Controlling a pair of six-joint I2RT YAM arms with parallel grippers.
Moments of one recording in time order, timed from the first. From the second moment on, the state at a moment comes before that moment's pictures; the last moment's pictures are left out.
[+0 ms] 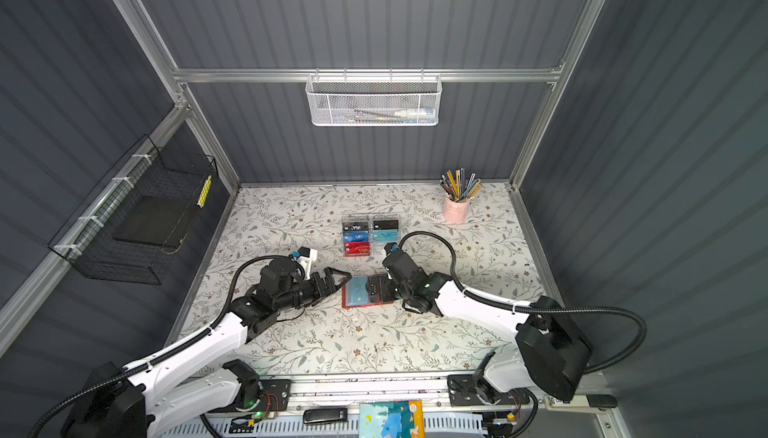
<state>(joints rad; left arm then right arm) -0.59 1.06 0.49 0.05 0.39 -0.96 0.83 1.40 0.79 -0.21 0.01 0.56</state>
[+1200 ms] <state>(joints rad) -0.41 1.66 0.49 0.70 0.62 -1.33 0.94 1.67 0.89 -0.18 0.30 0.51</state>
